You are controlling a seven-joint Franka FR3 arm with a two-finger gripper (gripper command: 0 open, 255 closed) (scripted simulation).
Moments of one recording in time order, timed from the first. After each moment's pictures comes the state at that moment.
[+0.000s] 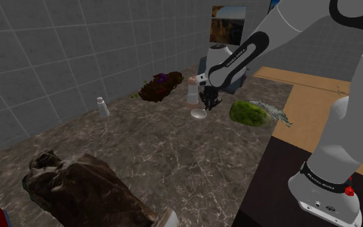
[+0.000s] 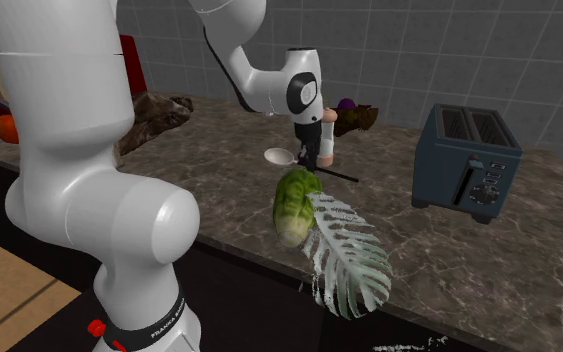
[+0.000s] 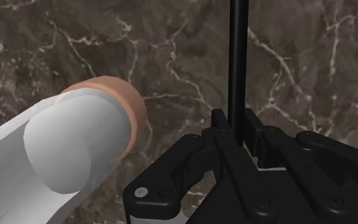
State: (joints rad) arm 0.25 0.14 -0.36 -2.32 -0.08 2.57 -1.68
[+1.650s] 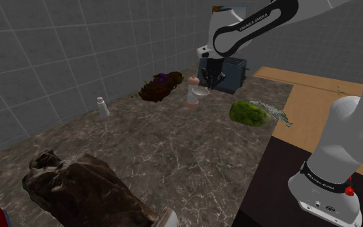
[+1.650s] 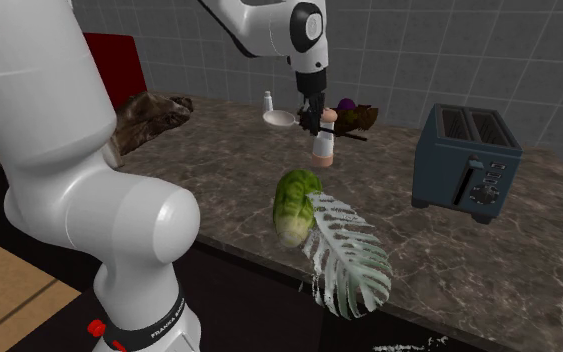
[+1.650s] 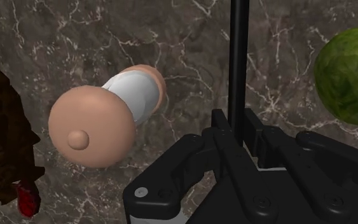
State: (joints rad) arm 0.27 -0.07 -0.36 -2.19 -0.15 2.23 -1.65
